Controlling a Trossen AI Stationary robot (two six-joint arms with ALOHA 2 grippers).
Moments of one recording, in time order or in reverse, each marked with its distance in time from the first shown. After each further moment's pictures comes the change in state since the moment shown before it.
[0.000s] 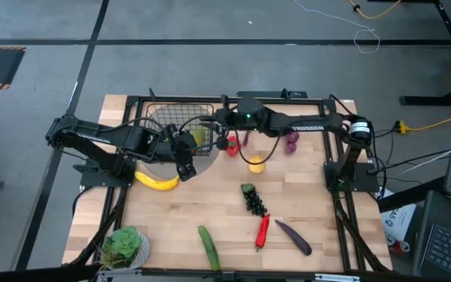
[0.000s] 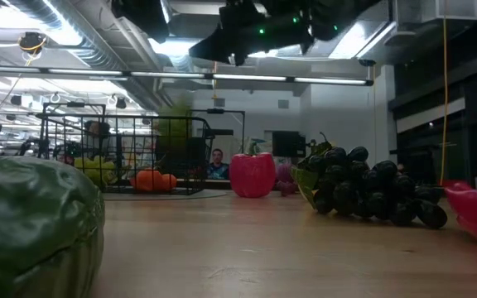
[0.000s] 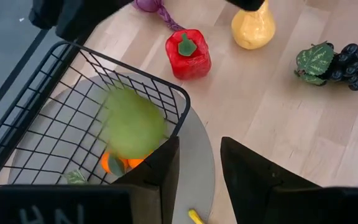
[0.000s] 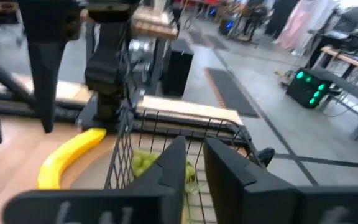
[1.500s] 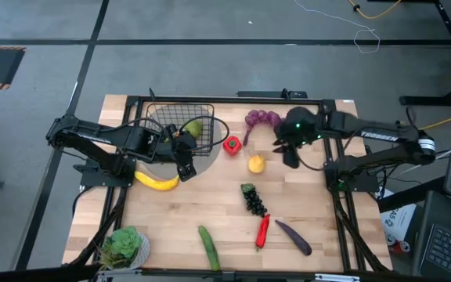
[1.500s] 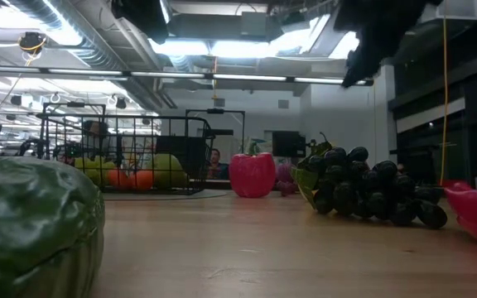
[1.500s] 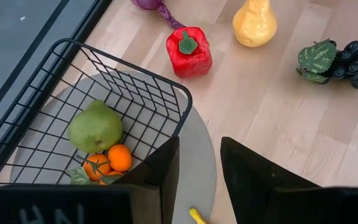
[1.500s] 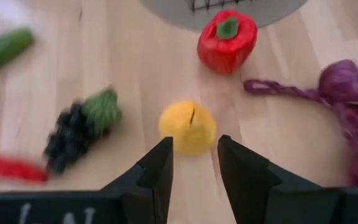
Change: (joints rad) left arm 0.000 0.005 0.000 -0.005 0.000 -0.001; right arm -0.003 -0.686 -0.369 -1.044 0.002 0.244
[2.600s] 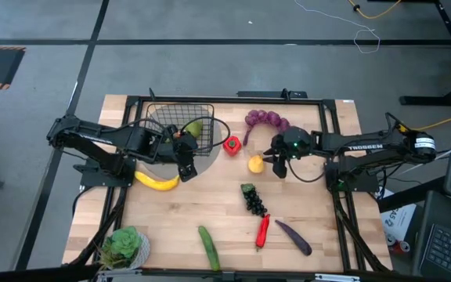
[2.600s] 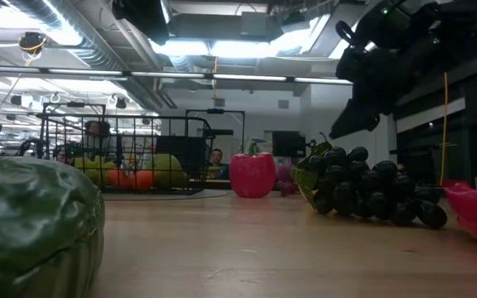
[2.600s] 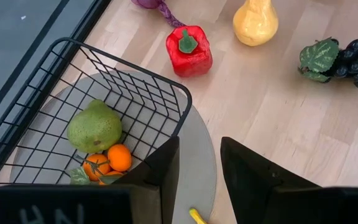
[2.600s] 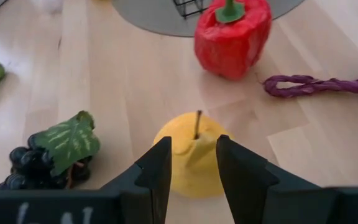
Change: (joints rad) left arm 0.000 0.014 0.000 0.002 -0.002 -0.002; right arm 0.058 0.002 -0.445 0.648 0.052 0.170
